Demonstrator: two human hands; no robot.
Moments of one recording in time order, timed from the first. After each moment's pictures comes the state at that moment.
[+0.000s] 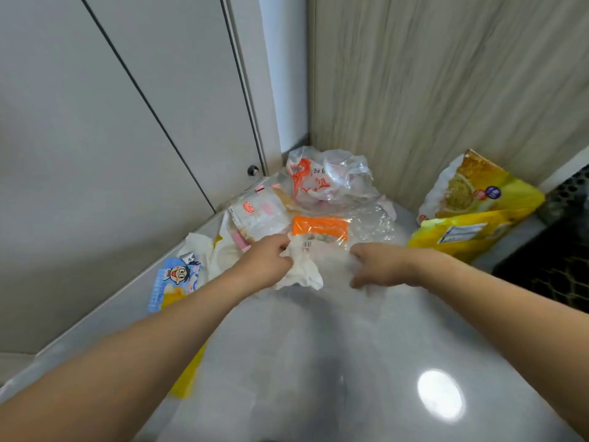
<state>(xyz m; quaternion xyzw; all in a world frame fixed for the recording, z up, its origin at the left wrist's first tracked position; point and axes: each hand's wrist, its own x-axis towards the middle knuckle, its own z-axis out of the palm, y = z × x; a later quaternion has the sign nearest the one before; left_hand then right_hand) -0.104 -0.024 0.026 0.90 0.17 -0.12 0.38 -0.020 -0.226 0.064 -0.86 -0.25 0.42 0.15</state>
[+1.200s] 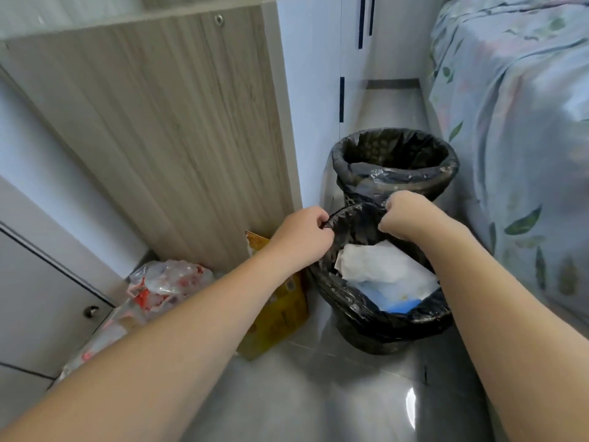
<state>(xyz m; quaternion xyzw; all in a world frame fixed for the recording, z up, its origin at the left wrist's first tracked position) 0.063 -0.372 0.171 0.94 -0.11 -0.09 0.31 0.066 -0.554 0.182 -0.96 0.12 0.07 0.23</state>
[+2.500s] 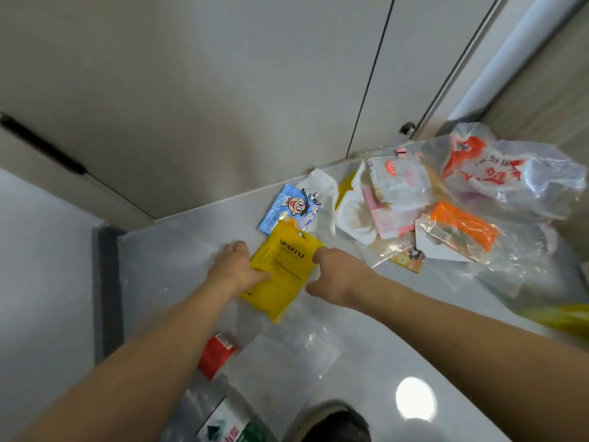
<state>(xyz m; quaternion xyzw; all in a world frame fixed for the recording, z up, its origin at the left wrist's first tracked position) -0.327 0.150 -0.087 0.79 0.51 -0.21 0.27 -0.182 0.002 -0.005 -0.82 -0.42 0.39 0.01</state>
